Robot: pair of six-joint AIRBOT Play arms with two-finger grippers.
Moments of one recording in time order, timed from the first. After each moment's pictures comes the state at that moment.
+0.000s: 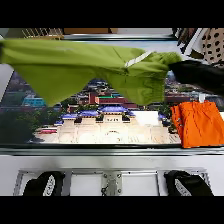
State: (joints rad) left arm 0.25 -0.57 1.33 0.79 -0.89 -1.42; right arm 0.08 -0.77 1.32 -1.08 0.97 1.52
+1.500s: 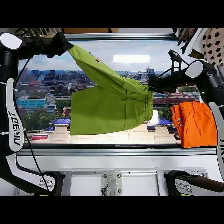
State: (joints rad) left arm 0.03 -1.69 1.98 0.83 -1.11 -1.50; right arm 0.08 -1.37 1.42 -1.19 1.18 1.68
